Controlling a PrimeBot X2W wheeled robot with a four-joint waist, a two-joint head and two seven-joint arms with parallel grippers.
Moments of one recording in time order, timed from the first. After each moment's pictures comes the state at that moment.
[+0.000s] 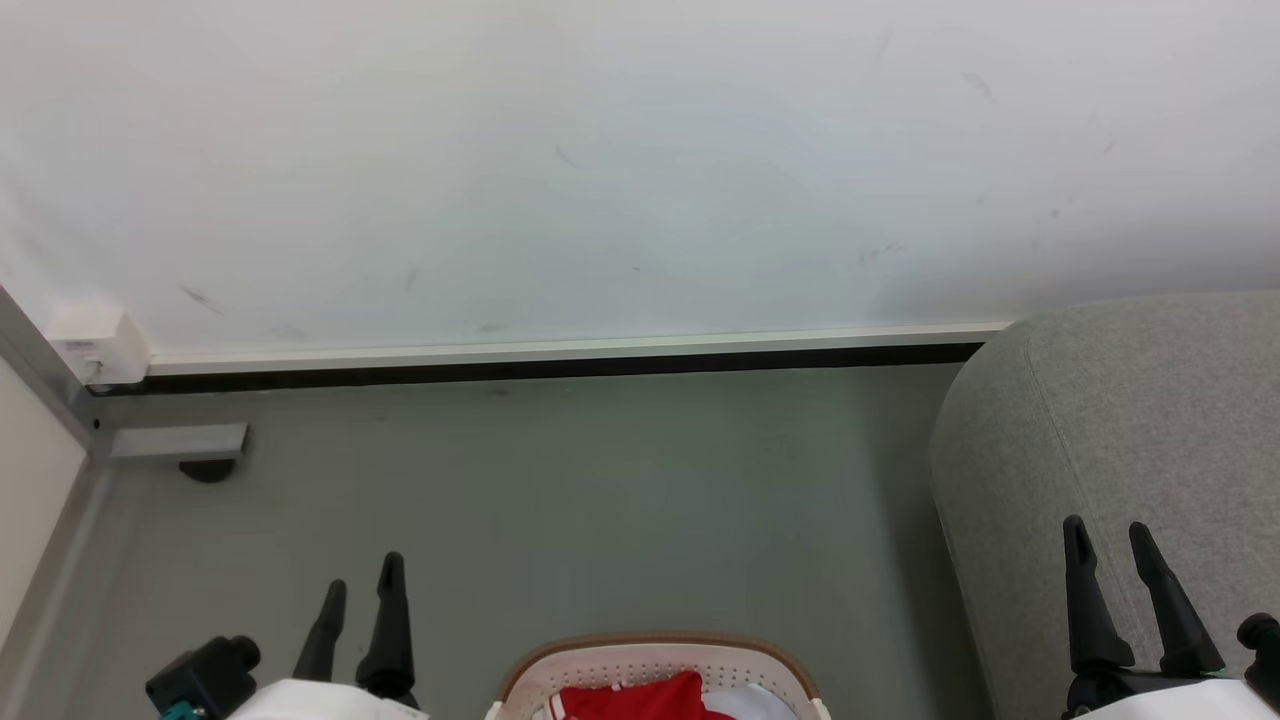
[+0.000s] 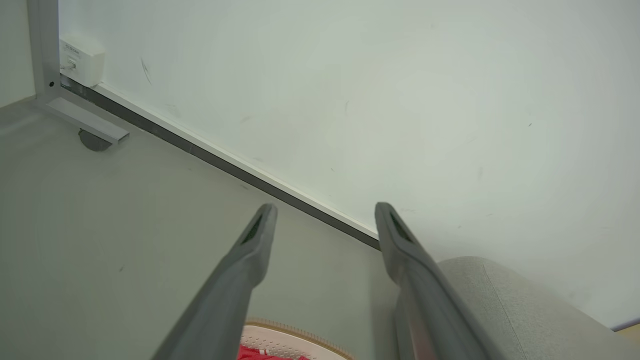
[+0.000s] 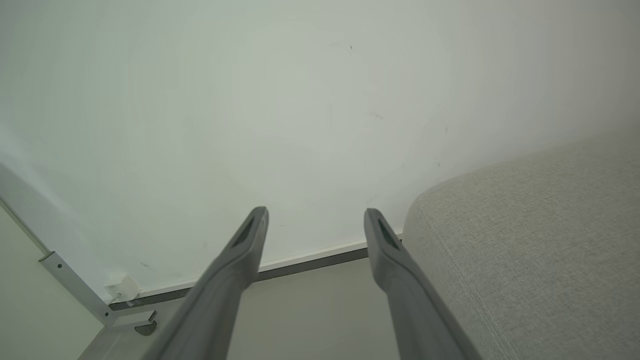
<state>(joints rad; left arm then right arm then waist) -0.04 0.05 -0.04 0.18 -0.63 0.01 -0.11 -0.06 -0.13 0.07 0.19 0.59 0.13 -0.21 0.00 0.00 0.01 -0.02</state>
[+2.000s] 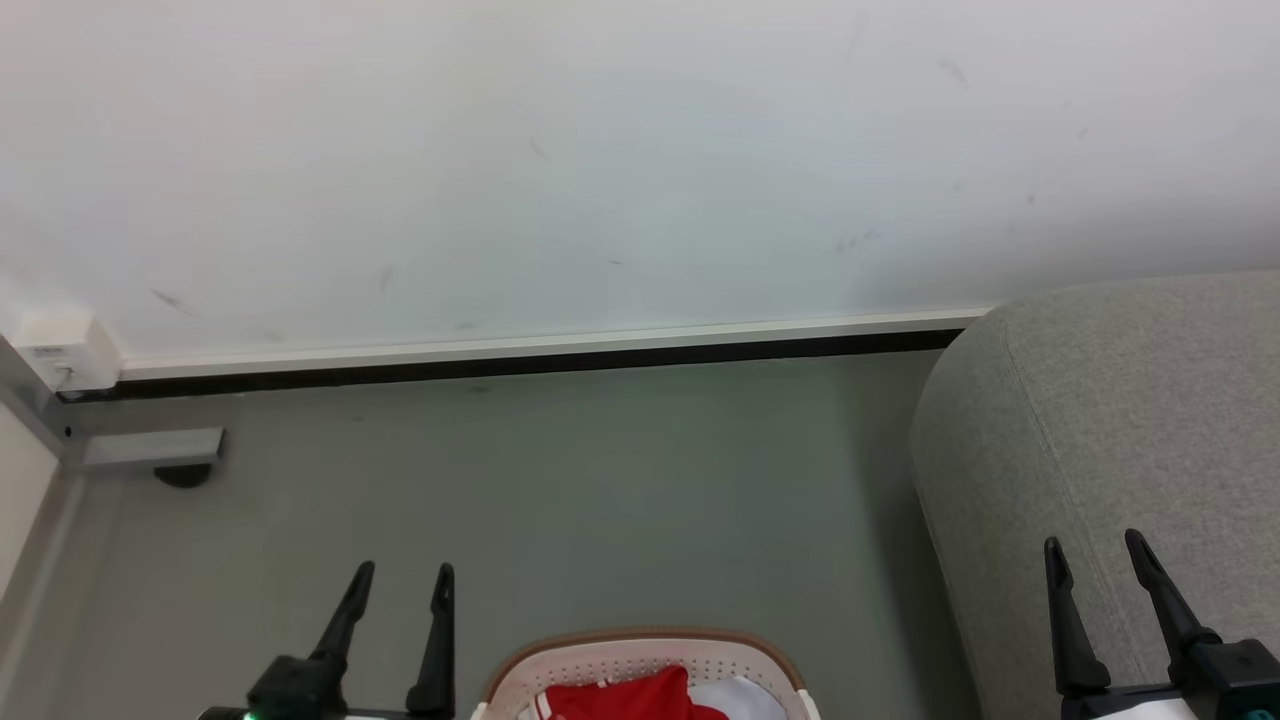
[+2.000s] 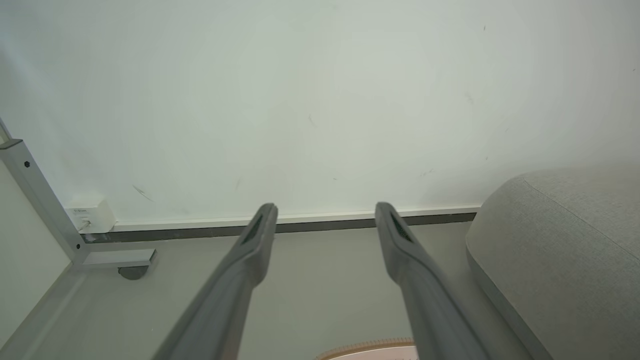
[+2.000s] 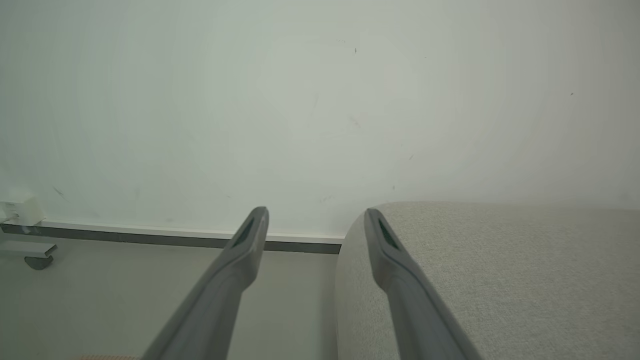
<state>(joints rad) -0.01 0.06 -0.08 0.18 -0.10 0.01 -0.25 -0.05 -0.06 -0.04 0.23 0.10 0.13 -0.26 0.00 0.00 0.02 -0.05</state>
